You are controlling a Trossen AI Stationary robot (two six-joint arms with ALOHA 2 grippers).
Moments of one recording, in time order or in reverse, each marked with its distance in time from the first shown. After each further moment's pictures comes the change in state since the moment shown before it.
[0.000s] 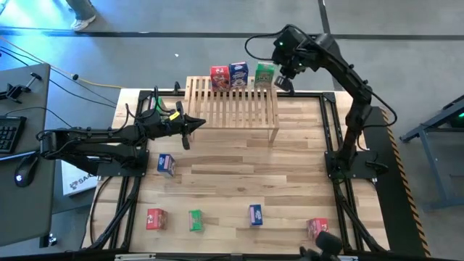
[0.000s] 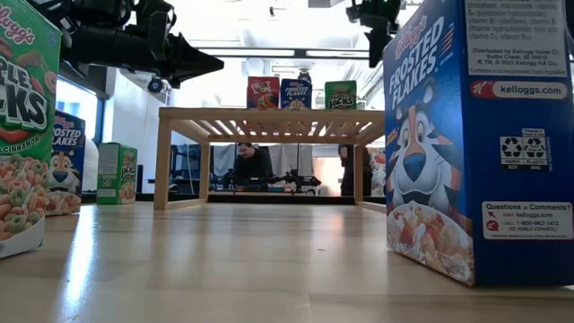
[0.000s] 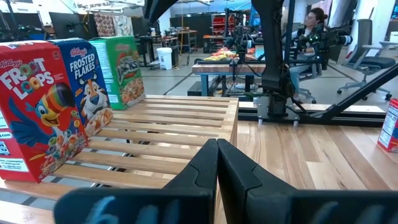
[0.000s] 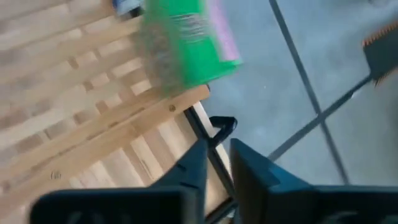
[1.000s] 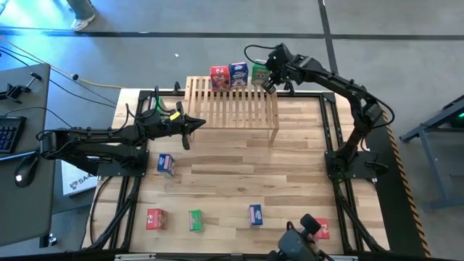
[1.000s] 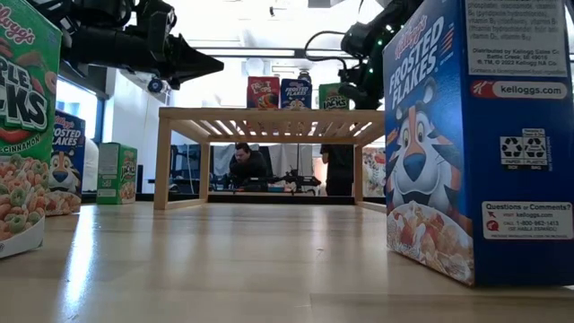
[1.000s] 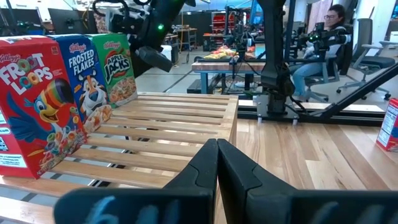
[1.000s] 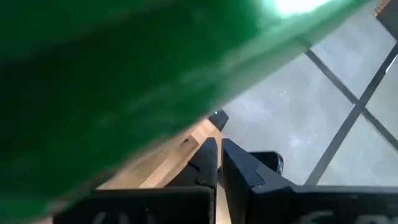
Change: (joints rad) left arm 0.000 0.000 0.000 -0.008 0.000 -0.008; right arm -0.107 -0.106 -0.728 0.786 -0.072 0.153
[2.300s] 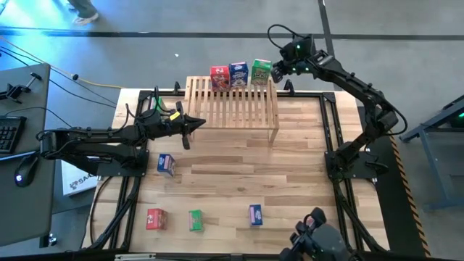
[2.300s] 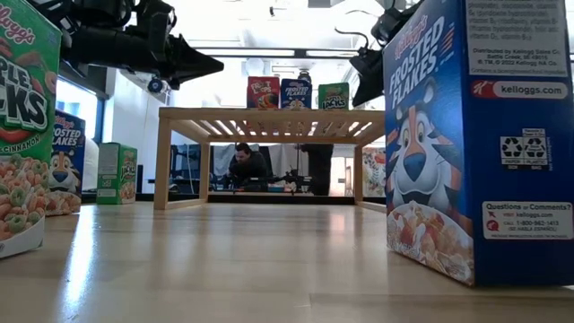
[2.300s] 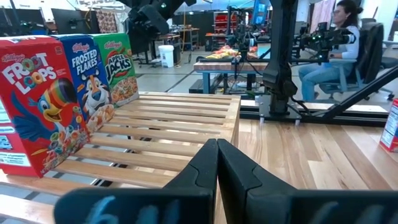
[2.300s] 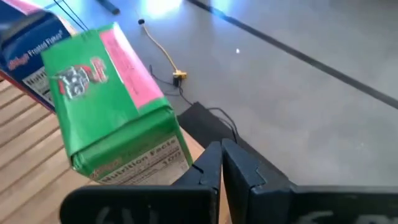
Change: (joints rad) left arm 0.000 0.000 0.000 0.000 -0.011 0.000; right arm -0.162 -0.162 -0.152 0.302 -0.402 0.079
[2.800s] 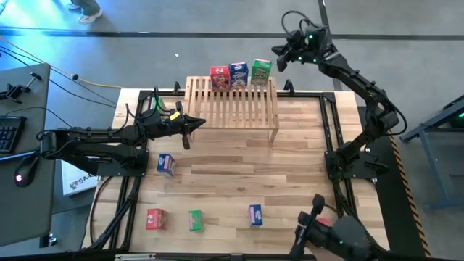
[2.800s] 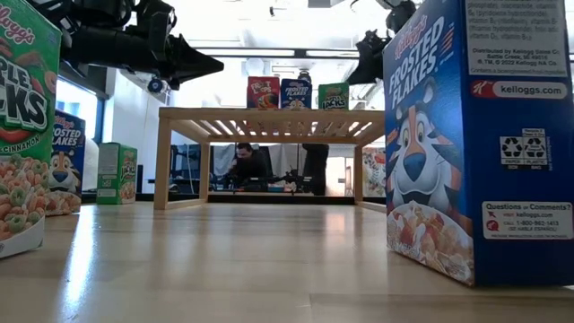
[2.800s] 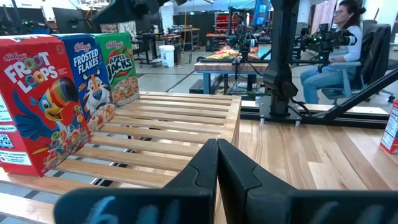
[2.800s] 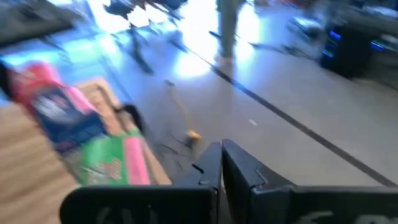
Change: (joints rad) left arm 0.000 0.000 0.000 0.001 -0.002 -0.008; right arm -0.098 0.005 0.008 0.279 -0.267 -0.098
